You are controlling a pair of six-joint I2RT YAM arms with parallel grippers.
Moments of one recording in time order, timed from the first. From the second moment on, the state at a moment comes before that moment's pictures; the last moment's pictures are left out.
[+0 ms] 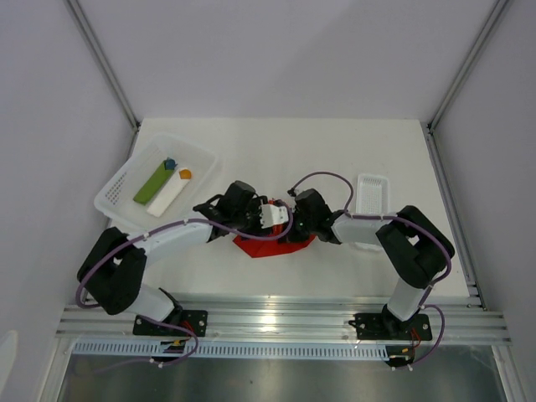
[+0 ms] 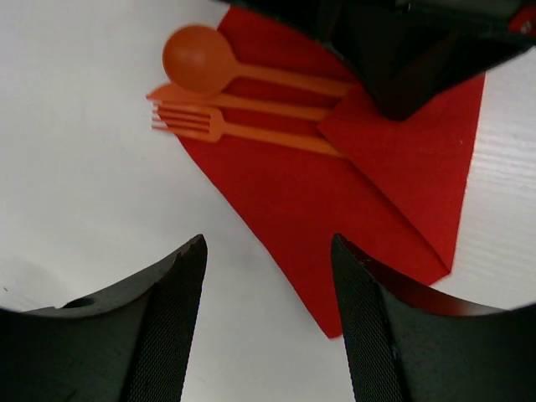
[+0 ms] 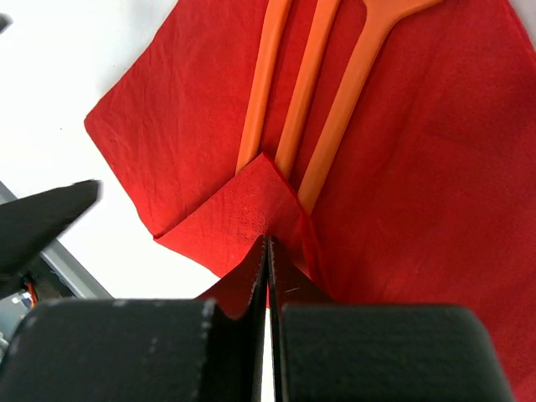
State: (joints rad) left arm -0.68 1.43 0.85 -0.27 0.16 0.73; right arm 0.72 1.74 0.85 0.06 -0.28 0.62
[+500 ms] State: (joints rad) left arm -0.72 1.55 0.90 -0.25 0.35 1.00; right arm 0.67 1.74 0.83 0.13 -0.35 0.67
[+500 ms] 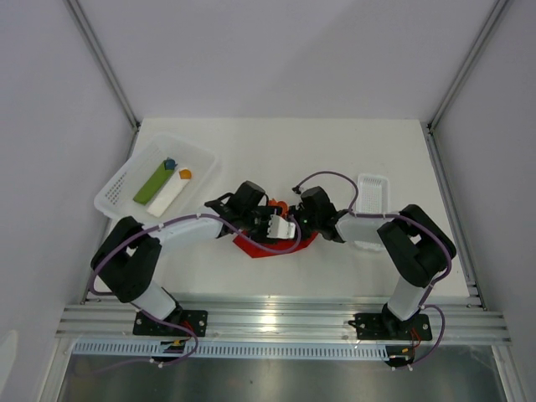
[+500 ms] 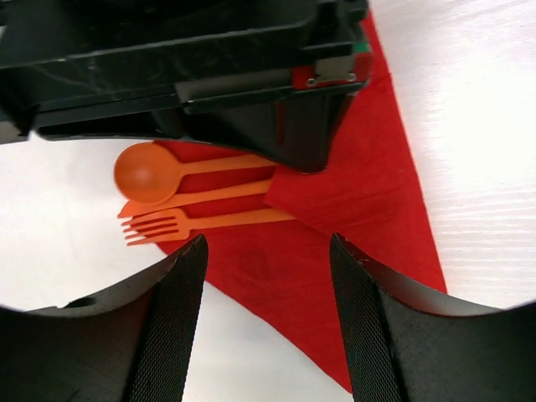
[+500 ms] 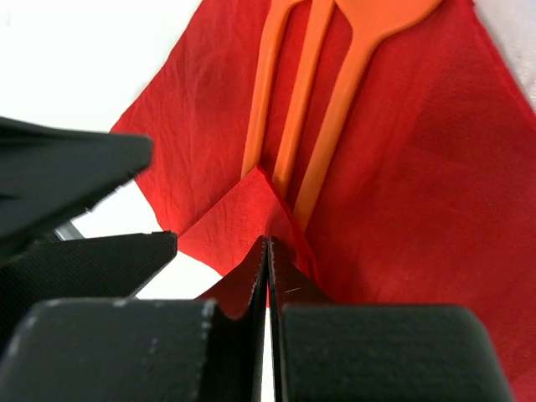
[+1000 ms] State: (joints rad) left arm -0.75 1.71 1.09 -0.50 0.34 1.04; right arm 0.66 1.74 0.82 0.13 -0.36 0.68
